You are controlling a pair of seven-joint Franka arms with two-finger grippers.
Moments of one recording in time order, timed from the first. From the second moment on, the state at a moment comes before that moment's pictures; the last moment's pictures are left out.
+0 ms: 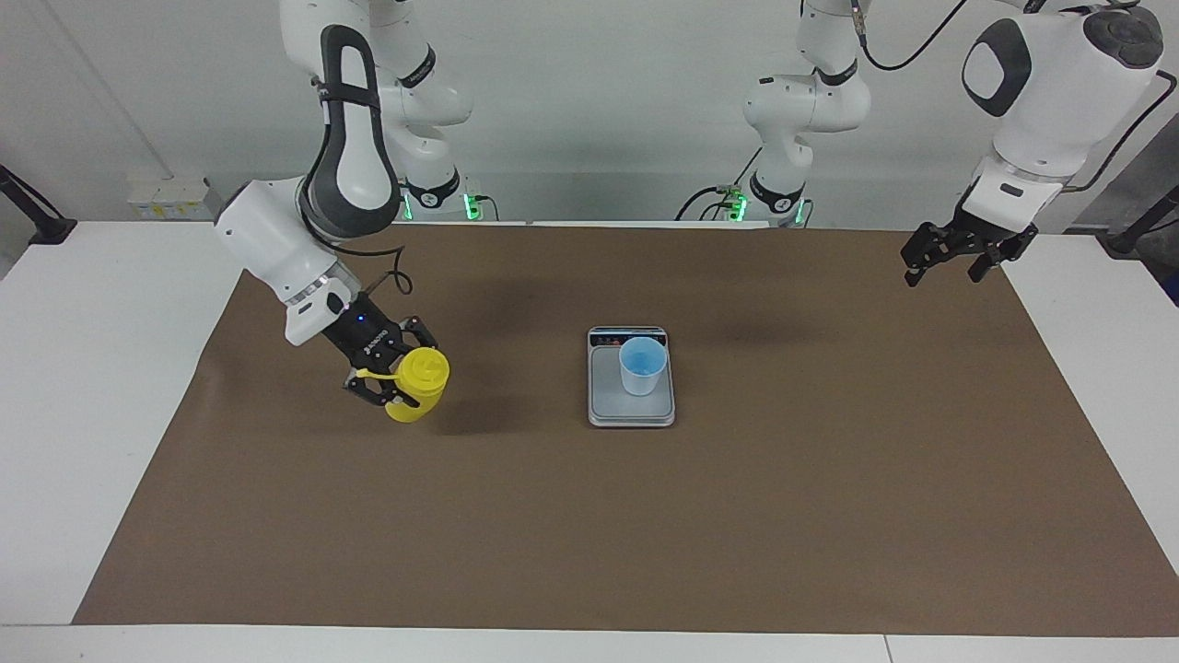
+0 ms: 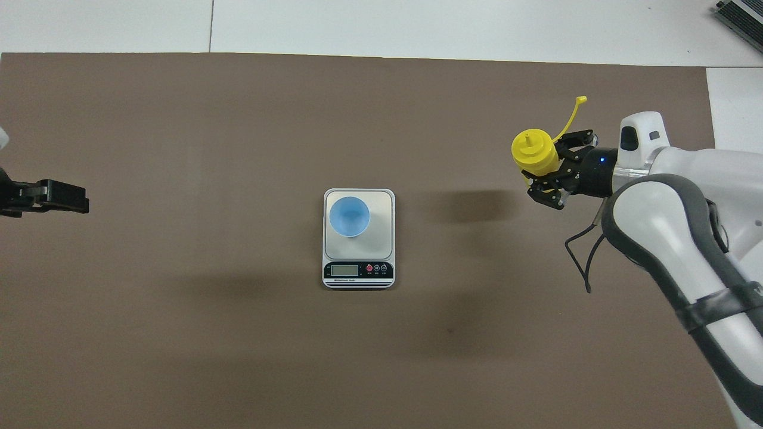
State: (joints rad) left arm -0.10 -0.08 0.09 -1.79 0.03 1.73 -0.02; right arm -0.13 0.19 0.09 -2.10 1.14 2.37 -1.88
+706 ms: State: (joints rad) left arm -0.10 -0.08 0.09 -1.79 0.03 1.73 -0.02; right arm -0.23 0.25 0.09 -2.11 1.24 2.27 -2.05
